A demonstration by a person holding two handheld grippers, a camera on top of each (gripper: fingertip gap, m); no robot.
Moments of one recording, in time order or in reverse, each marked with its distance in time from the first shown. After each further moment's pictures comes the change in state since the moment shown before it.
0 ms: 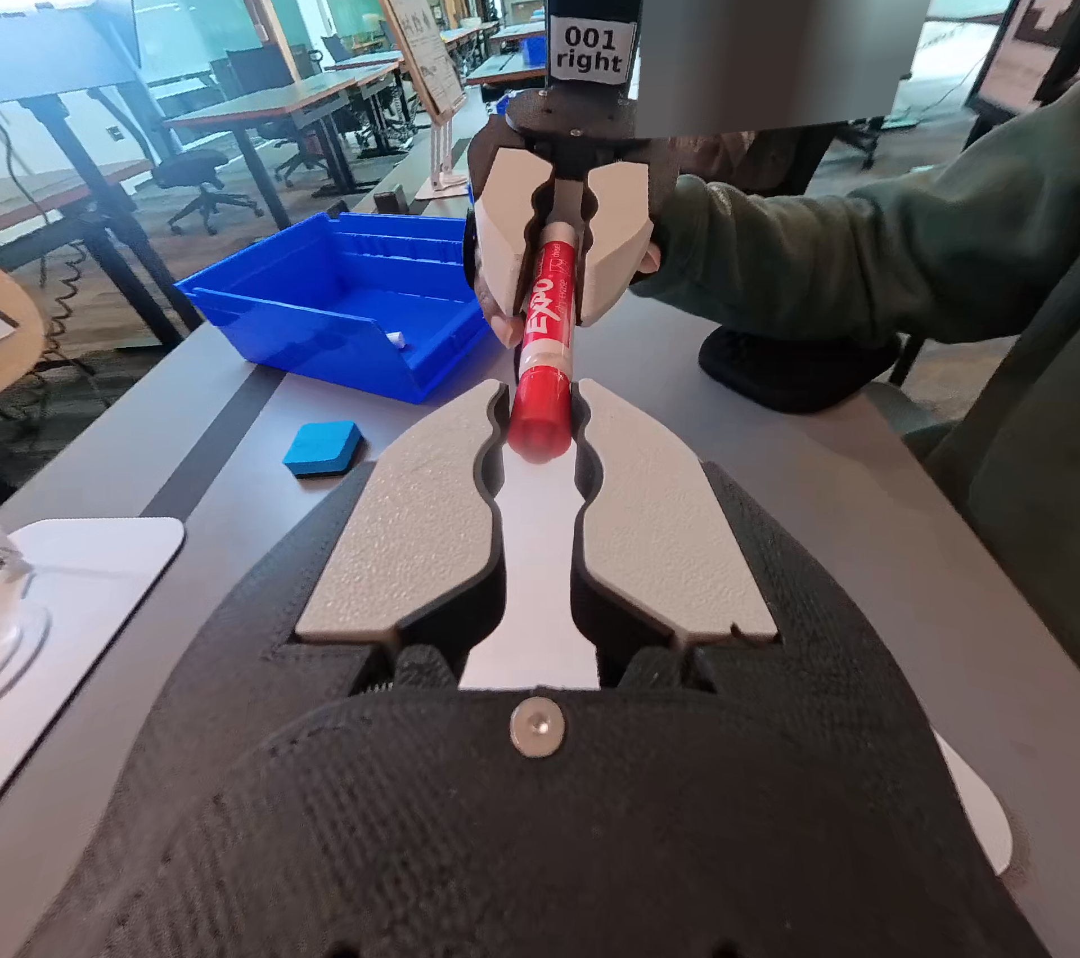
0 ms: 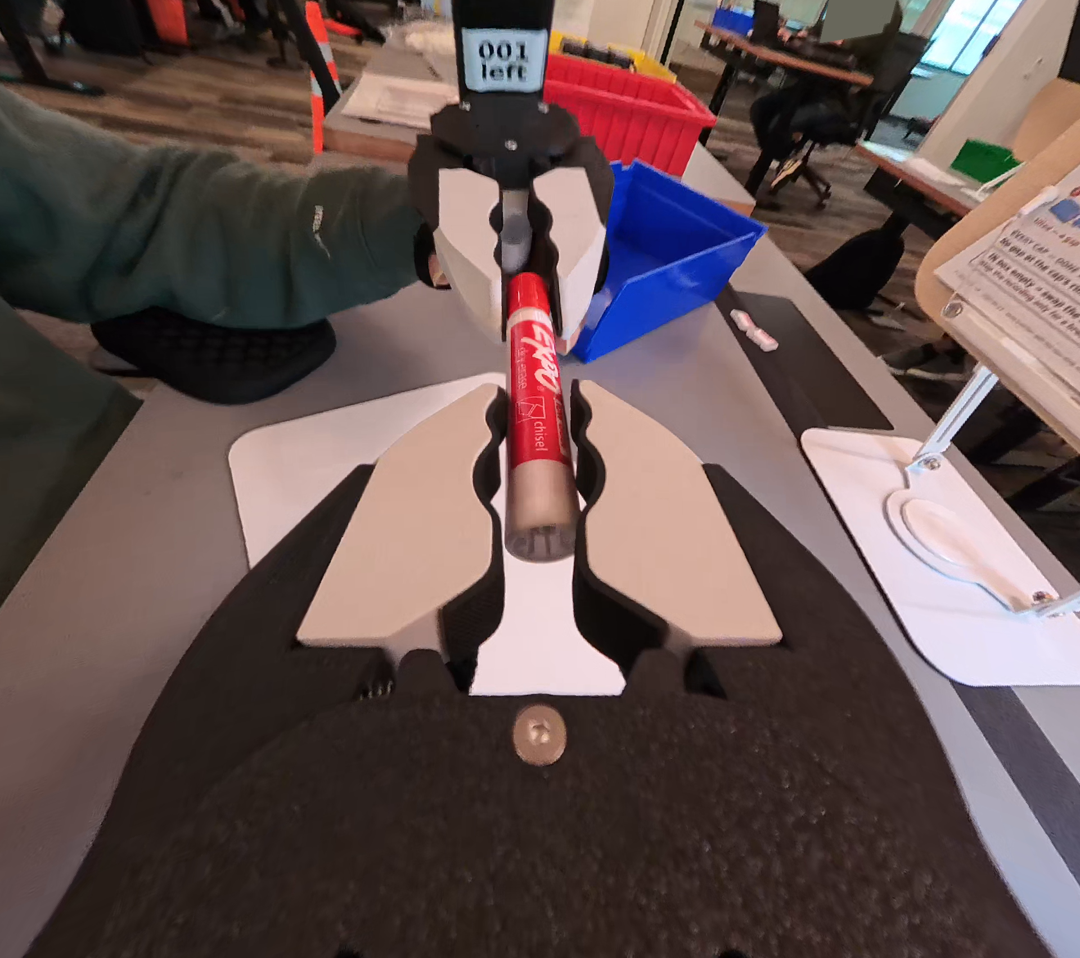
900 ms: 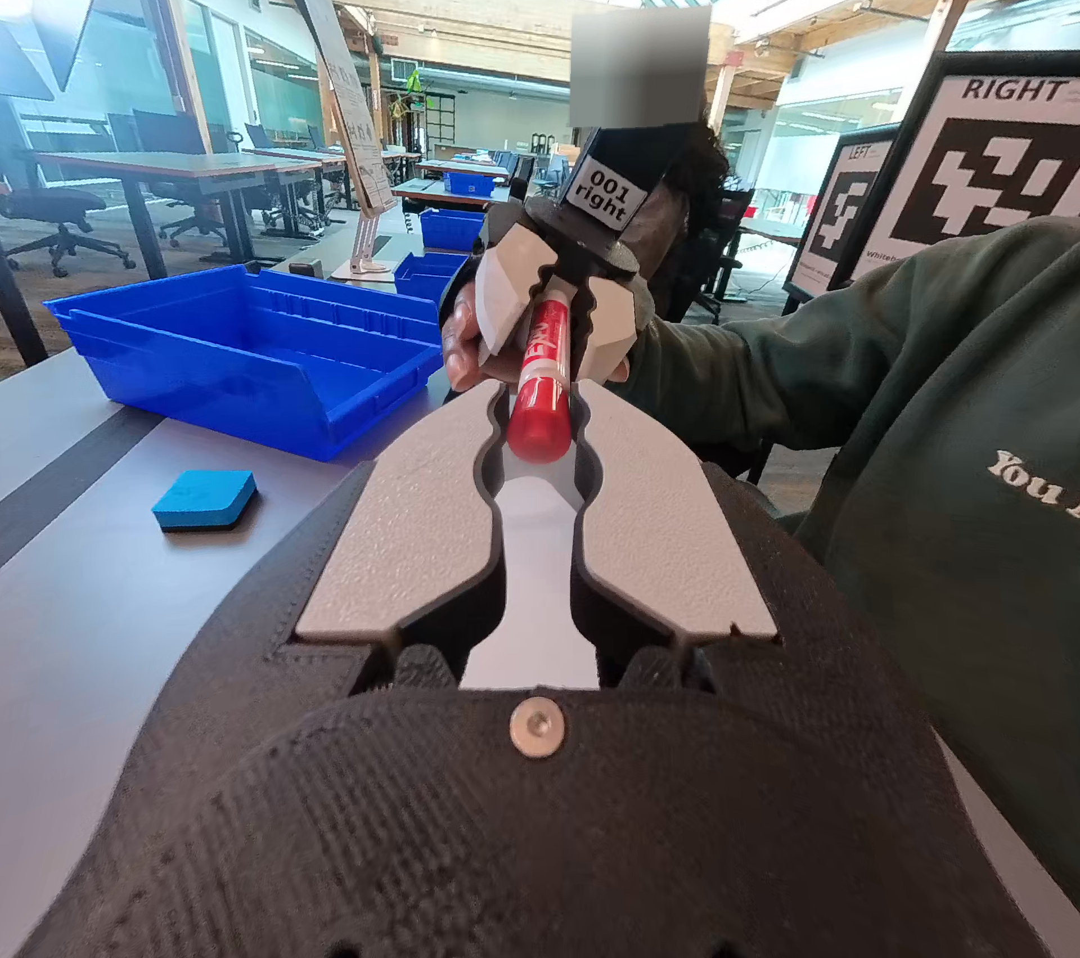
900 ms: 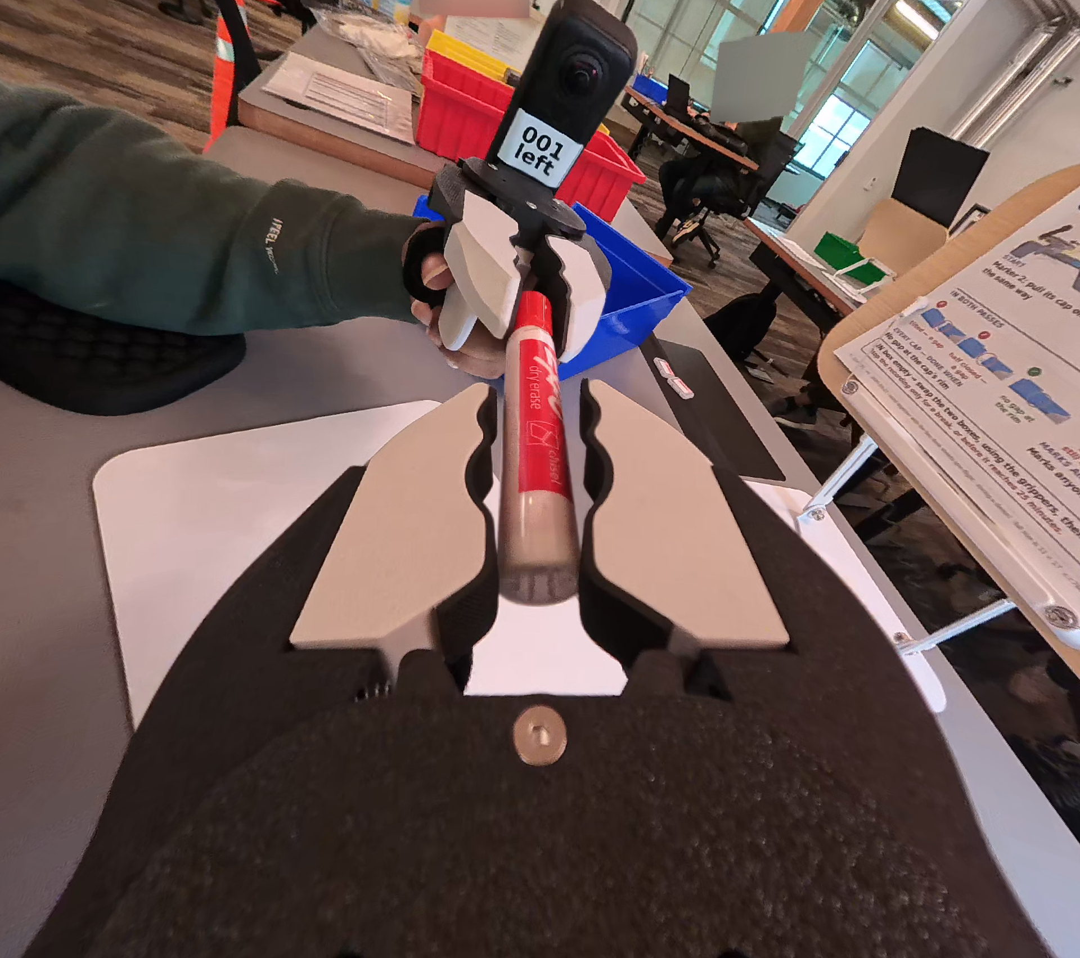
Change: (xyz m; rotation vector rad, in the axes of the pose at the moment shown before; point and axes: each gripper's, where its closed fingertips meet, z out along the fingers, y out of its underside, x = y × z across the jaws) left arm 0.001 -0.012 -0.015 0.224 0.162 -0.209; right arm -0.004 -0.011 0.022 0.032 0.140 -0.190
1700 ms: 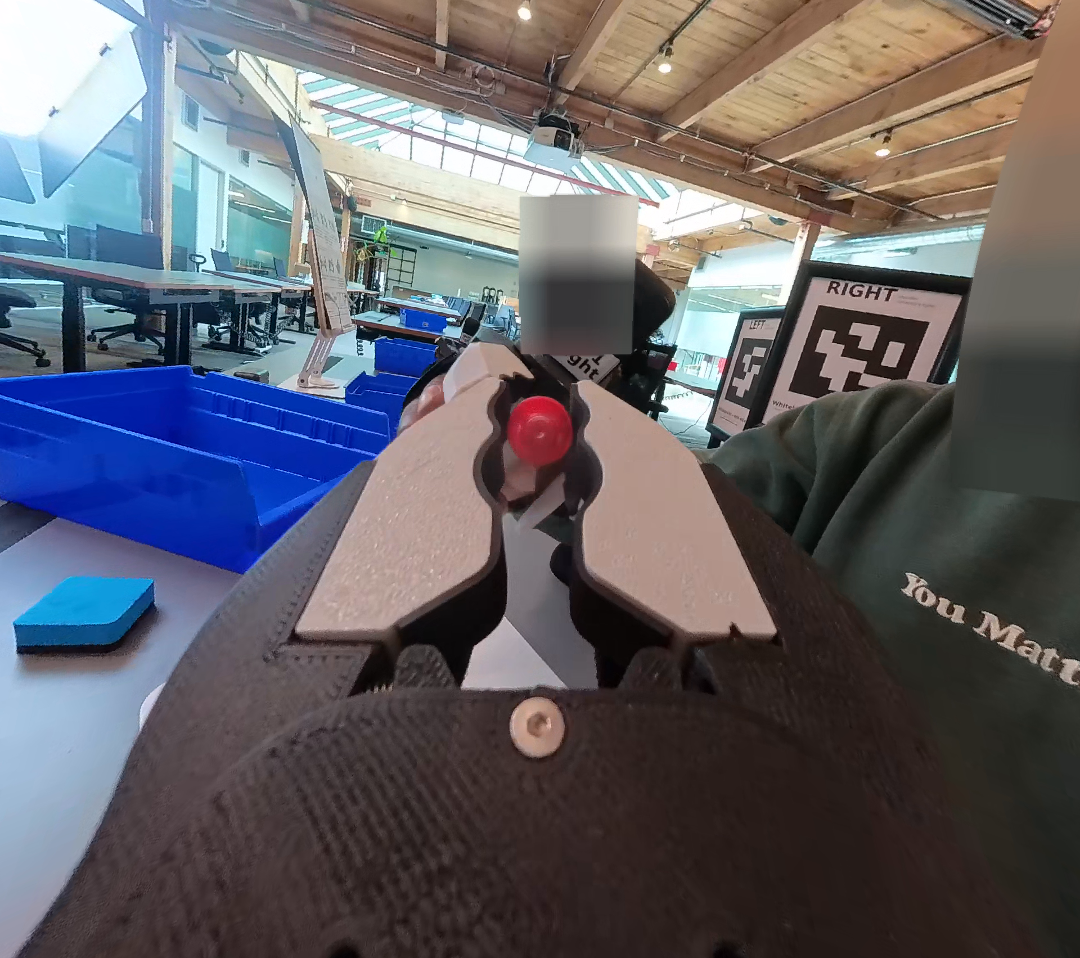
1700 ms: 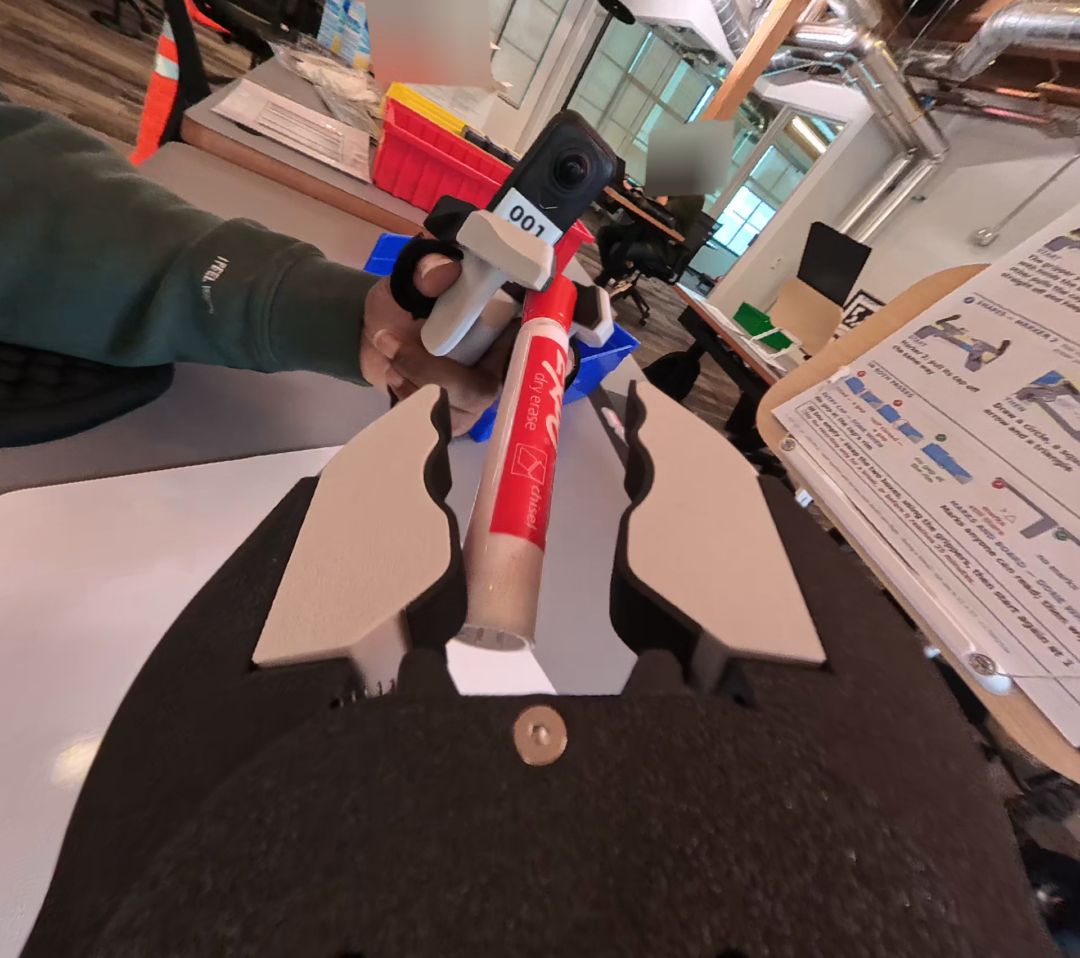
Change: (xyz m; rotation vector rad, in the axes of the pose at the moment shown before) left arm 0.006 -0.032 -0.002 0.283 0.086 -0.116; right arm 0.000 -0.011 0.013 0.095 0.106 -0.116
